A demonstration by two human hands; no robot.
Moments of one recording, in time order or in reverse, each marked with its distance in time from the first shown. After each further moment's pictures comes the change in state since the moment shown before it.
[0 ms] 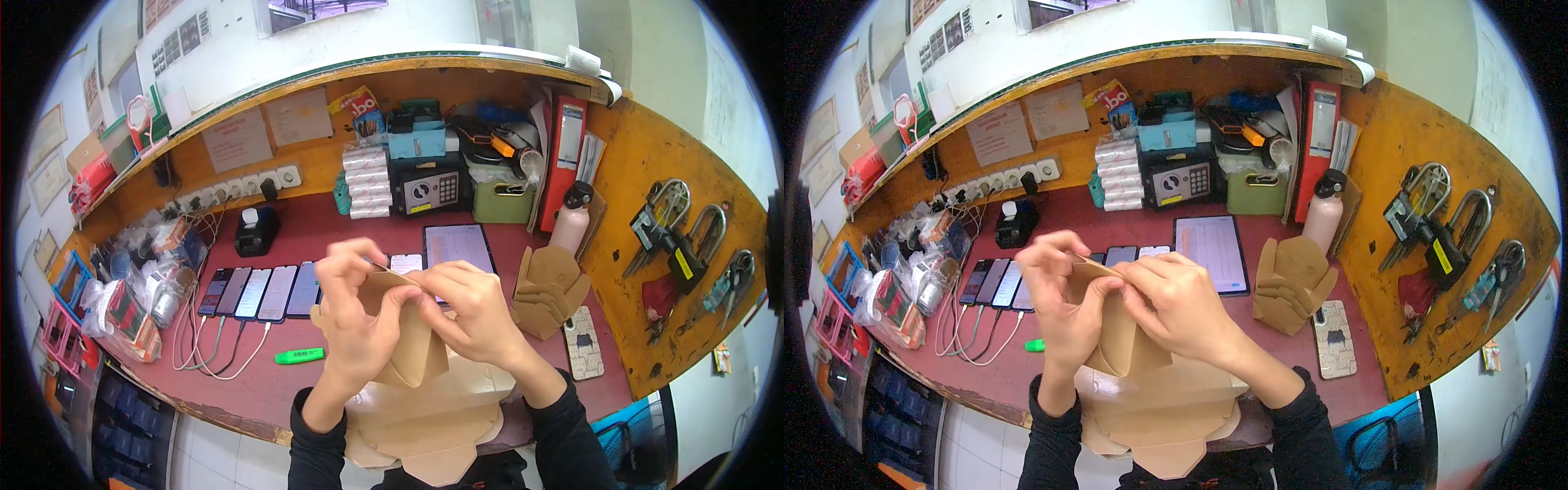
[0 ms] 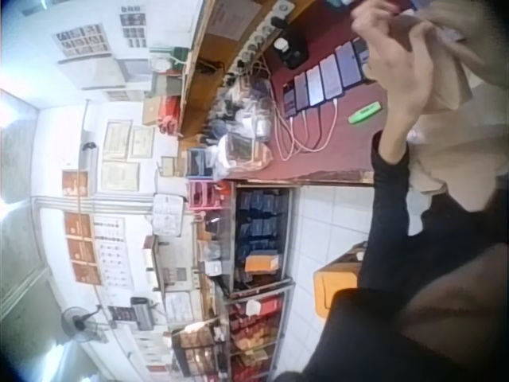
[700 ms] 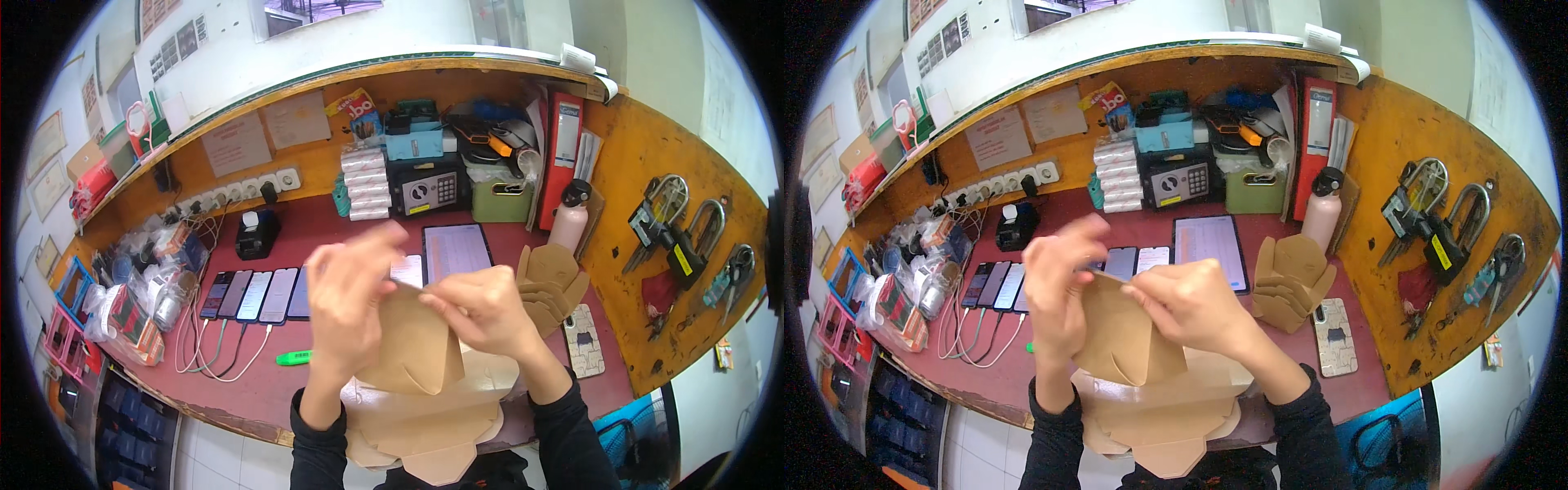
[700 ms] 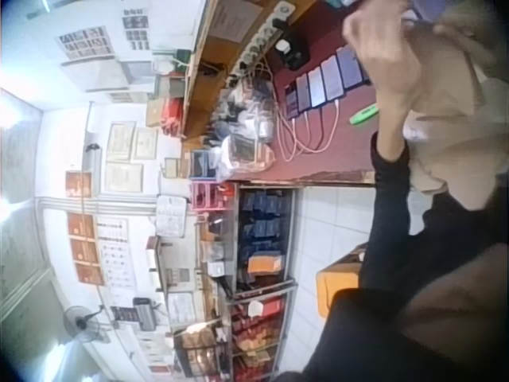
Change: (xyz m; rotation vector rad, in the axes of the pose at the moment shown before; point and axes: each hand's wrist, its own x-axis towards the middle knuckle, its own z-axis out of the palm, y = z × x) left_hand 0.017 -0.008 -0.021 0.581 -0.197 0.393; right_hand -0.002 0.000 -0.022 -0.037 -0.054 0.018
